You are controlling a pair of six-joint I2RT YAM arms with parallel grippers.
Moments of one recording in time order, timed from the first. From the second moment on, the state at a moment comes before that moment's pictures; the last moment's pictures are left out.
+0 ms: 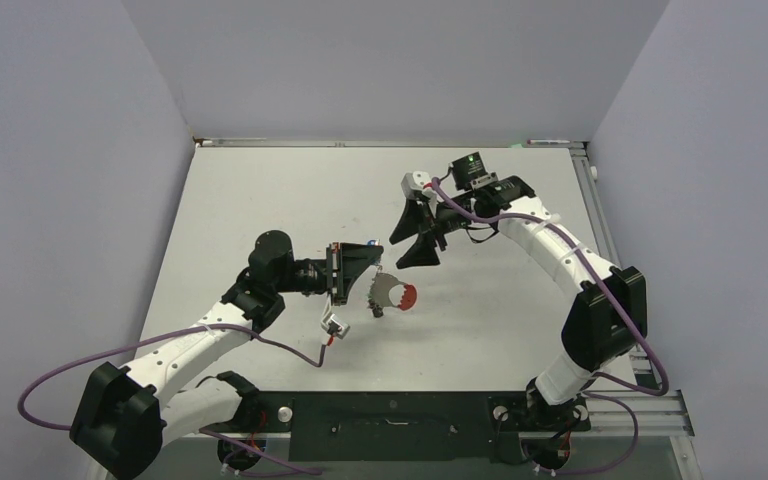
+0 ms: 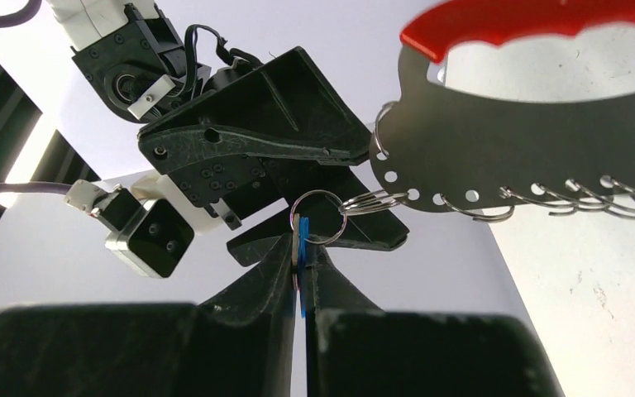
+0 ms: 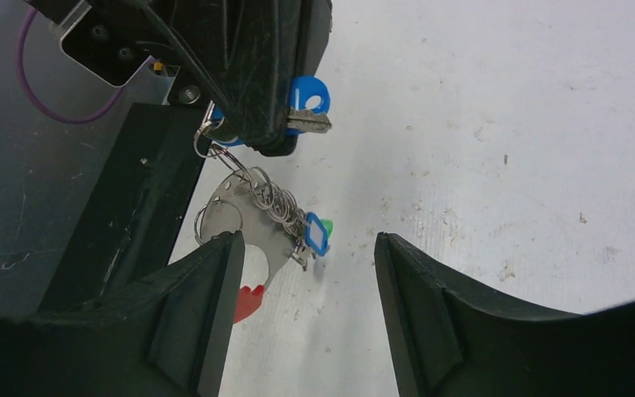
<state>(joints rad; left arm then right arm) -0.57 1.06 0.60 0.35 0.91 1.86 0.46 1.62 1.44 -0.78 -1.23 -0.80</state>
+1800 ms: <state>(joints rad) -0.53 1.05 0.58 0.32 0.92 1.82 0.57 1.89 1.64 -1.36 -1.40 -1.32</state>
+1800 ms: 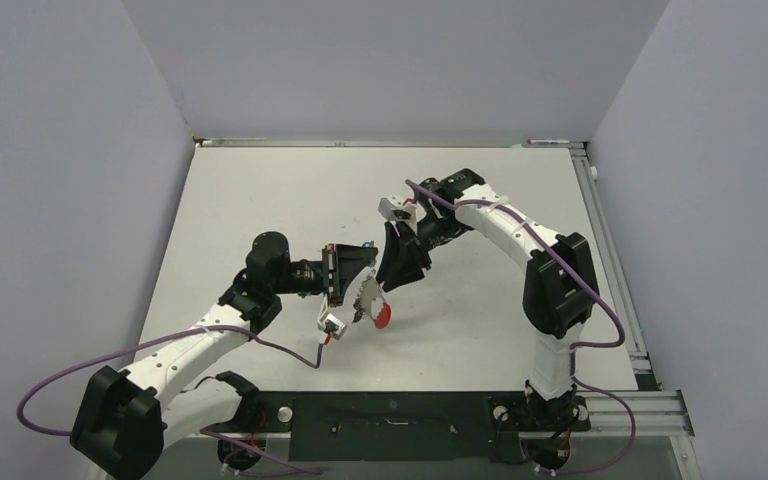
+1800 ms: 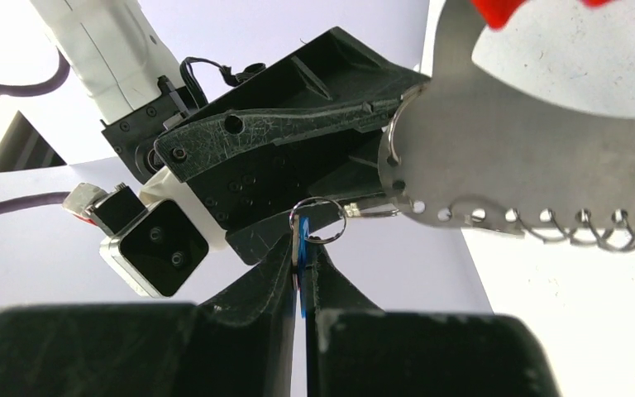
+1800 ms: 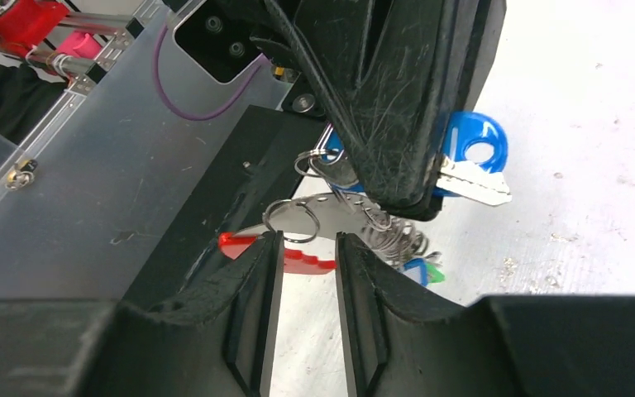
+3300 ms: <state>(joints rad) -0.49 1.00 0.56 0.25 0.90 1.82 0.17 1.57 1.55 -0.72 -0.84 -0.40</state>
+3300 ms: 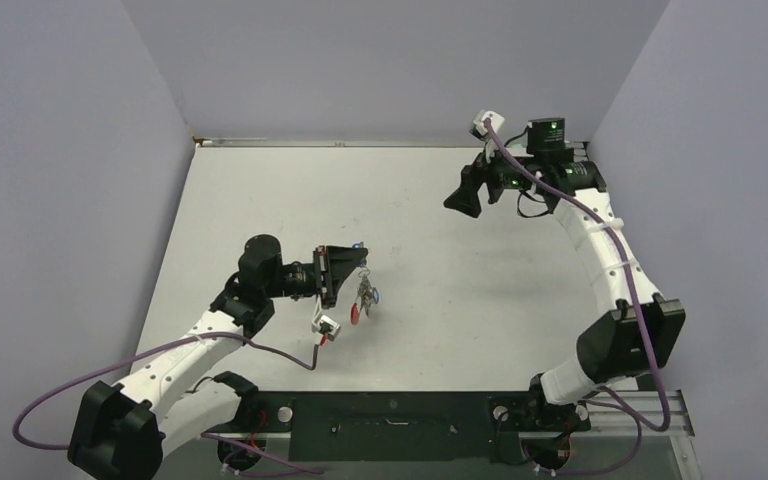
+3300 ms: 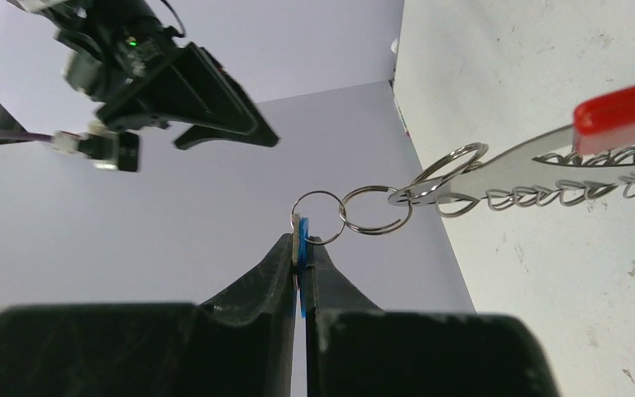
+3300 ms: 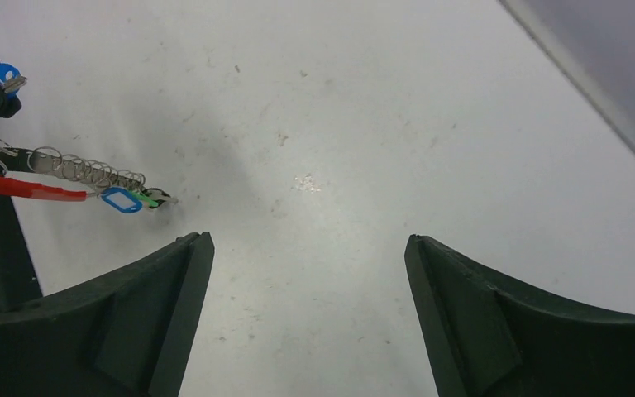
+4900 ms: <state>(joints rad) -0.46 0.86 0.42 0.46 1.16 1.72 0.71 1.33 0.80 0.47 -1.11 -0.12</state>
